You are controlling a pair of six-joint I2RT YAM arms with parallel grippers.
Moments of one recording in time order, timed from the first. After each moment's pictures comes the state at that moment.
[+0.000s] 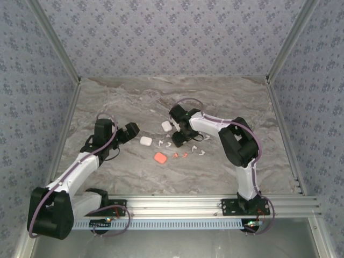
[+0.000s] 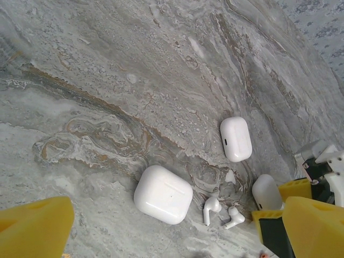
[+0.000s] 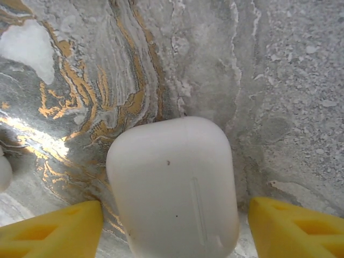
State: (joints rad) left arm -0.23 1.07 0.55 -0.14 0.22 -0.73; right arm 0.68 2.02 1.41 -0.77 0.05 0.05
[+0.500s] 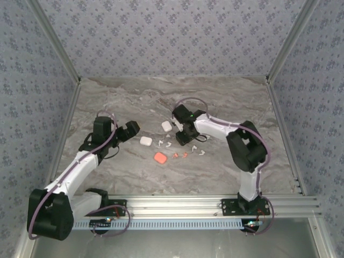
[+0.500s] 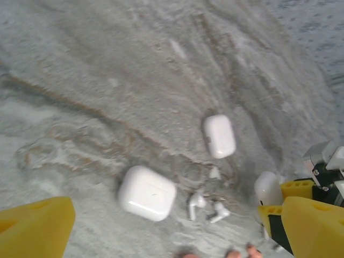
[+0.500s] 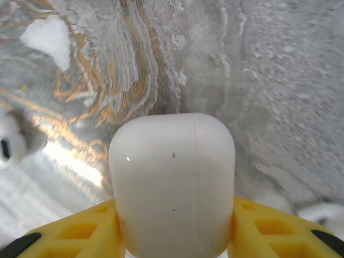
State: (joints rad) left arm -0.23 1.05 0.62 -0.18 0.29 -0.71; right arm 0.68 1.83 1.28 -0.69 0.07 -0.01
